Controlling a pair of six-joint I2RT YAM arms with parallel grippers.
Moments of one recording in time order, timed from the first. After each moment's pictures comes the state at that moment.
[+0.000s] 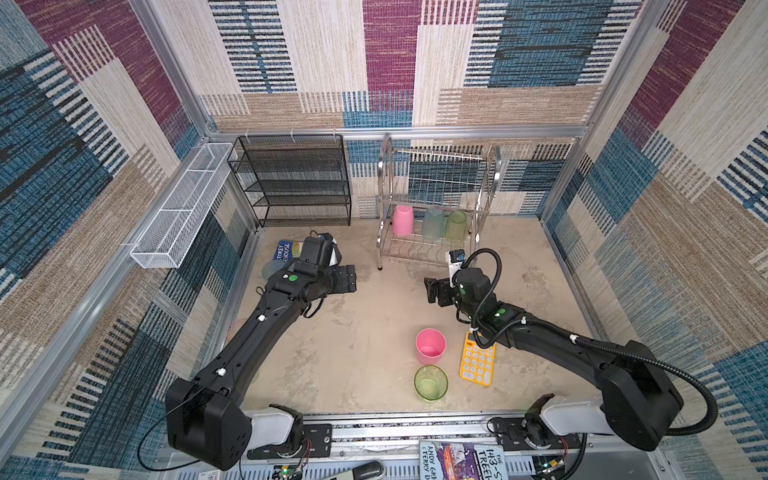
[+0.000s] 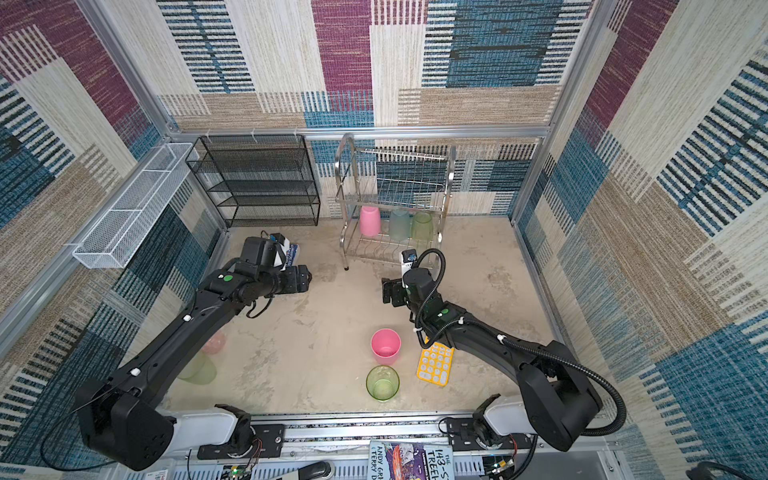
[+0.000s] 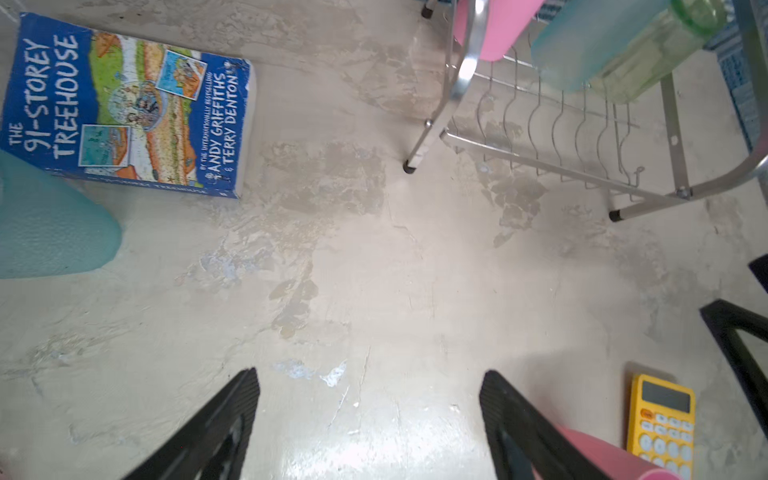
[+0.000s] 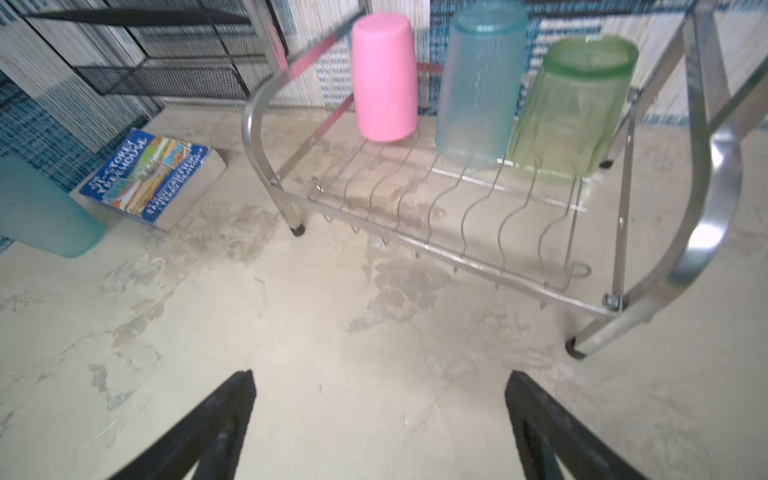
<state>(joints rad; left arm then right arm) -0.38 1.33 1.21 -0.73 -0.02 -0.34 0.62 1.35 0.76 0.08 0.23 0.31</state>
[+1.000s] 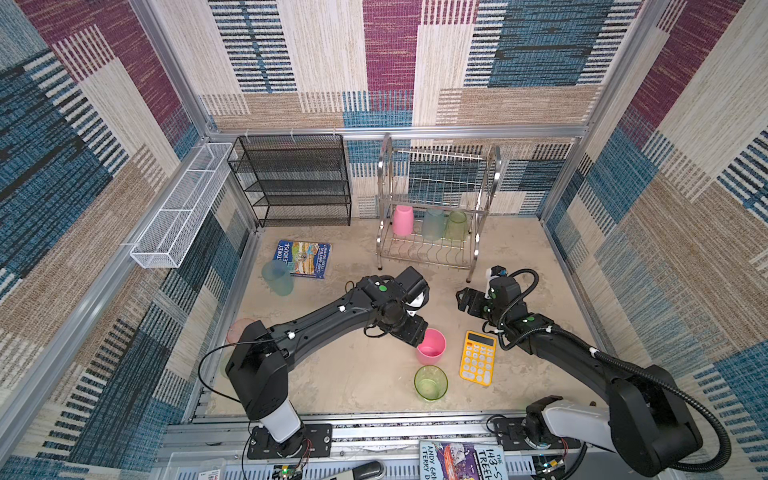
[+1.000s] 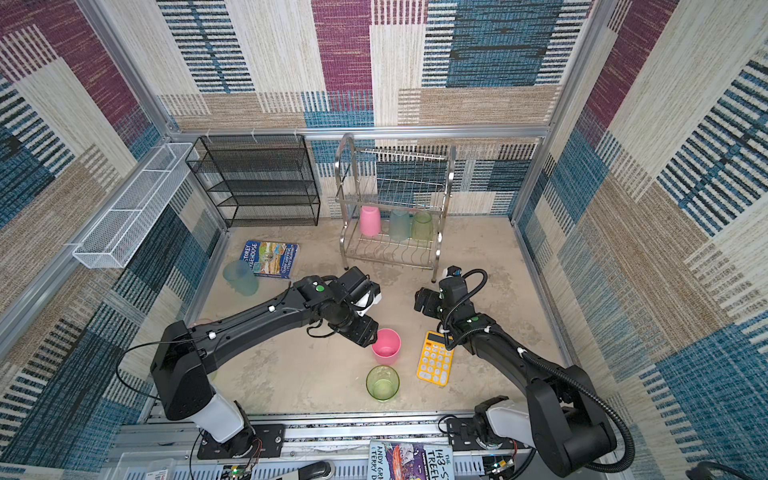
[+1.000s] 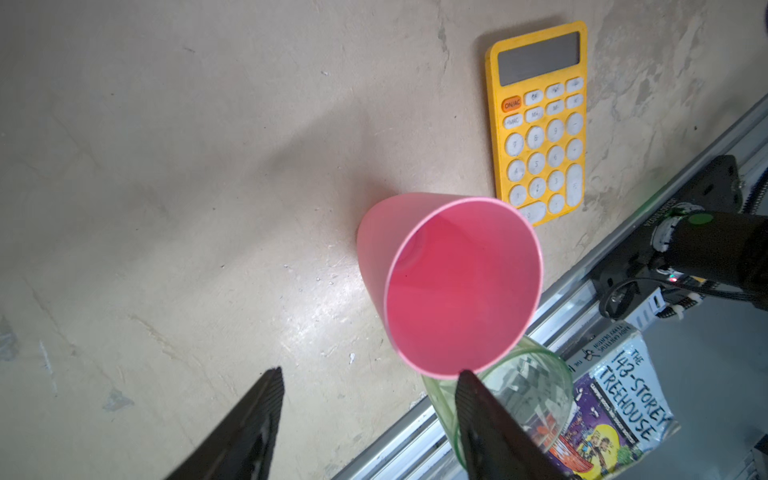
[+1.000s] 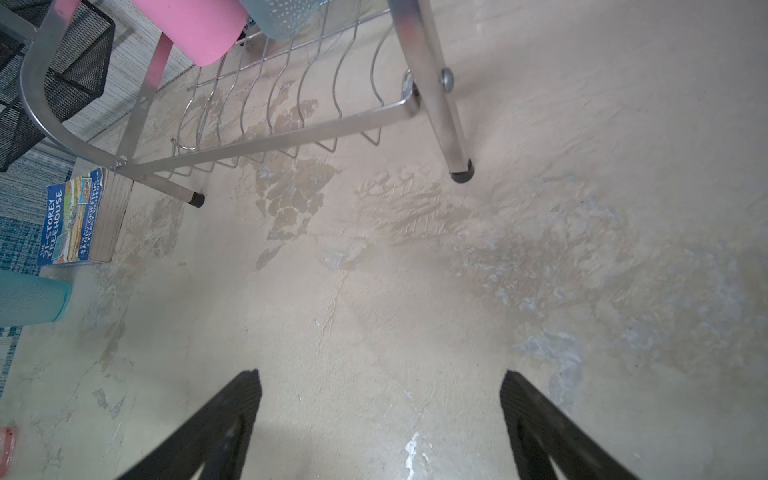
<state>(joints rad) -0.90 1.68 1.40 -0.96 0.15 -0.32 0.34 1.22 0.58 -0.05 0.00 0.60</state>
